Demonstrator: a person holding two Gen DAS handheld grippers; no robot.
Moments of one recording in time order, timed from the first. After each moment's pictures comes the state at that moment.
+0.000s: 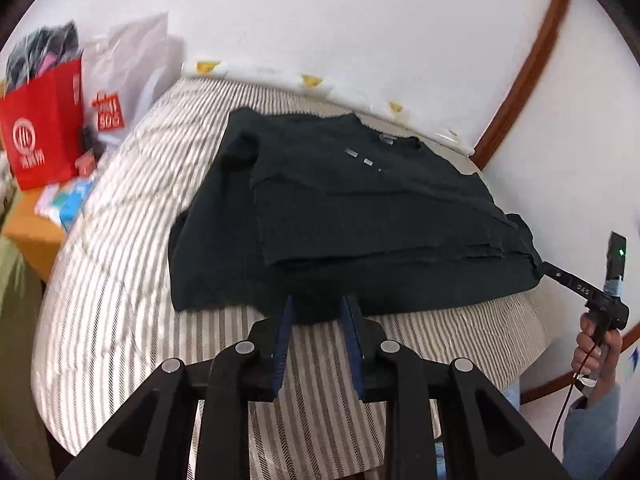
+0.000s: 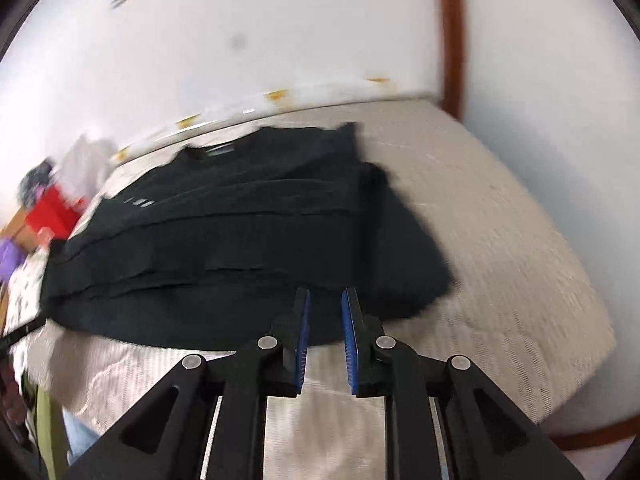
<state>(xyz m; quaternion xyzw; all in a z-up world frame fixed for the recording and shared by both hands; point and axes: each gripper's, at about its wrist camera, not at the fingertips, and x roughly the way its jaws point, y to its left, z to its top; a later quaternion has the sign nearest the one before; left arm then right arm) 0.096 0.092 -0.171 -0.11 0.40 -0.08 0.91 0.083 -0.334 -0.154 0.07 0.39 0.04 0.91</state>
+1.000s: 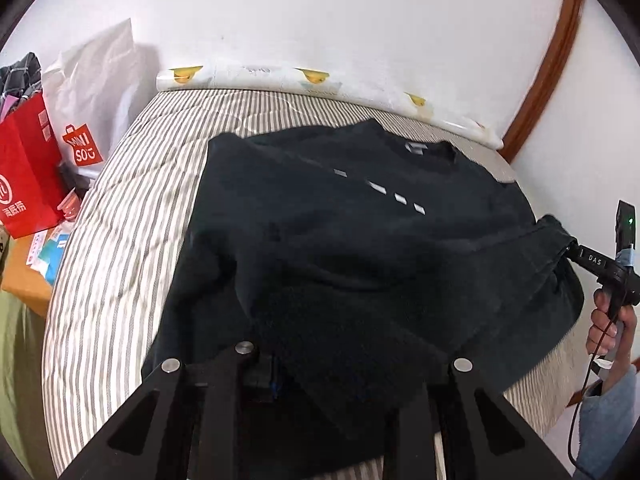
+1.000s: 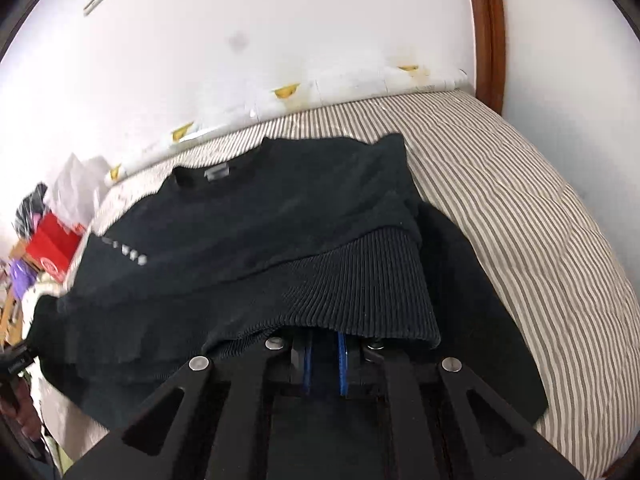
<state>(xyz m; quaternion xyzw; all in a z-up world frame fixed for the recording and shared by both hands) 0.219 0.089 -0.176 -0.08 0.43 -0.06 0.90 0.207 -0.321 -0.163 0.12 0.41 0.05 0.90</state>
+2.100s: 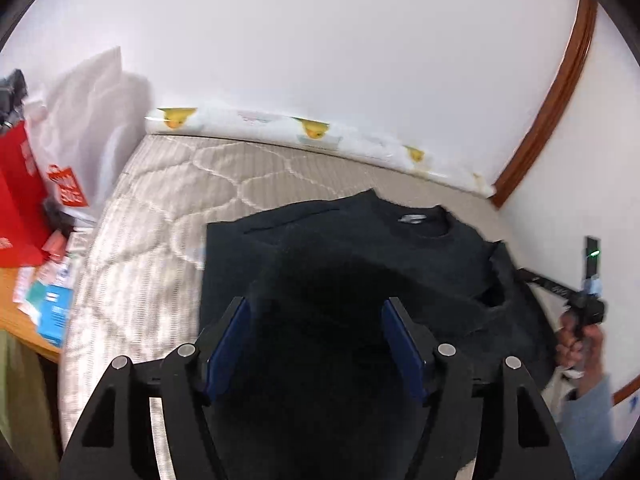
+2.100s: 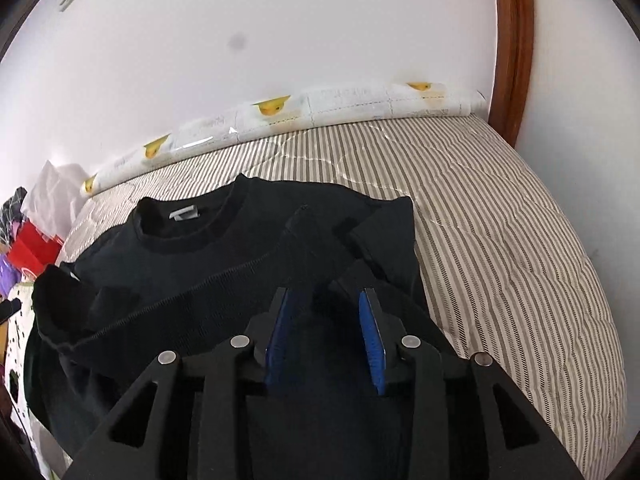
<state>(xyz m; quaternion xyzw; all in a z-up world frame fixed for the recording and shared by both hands) 0.276 0.107 -0.134 -0.10 0.40 -0.07 0.91 0.288 -0.335 -0.155 0.08 0.42 0.04 0.90</state>
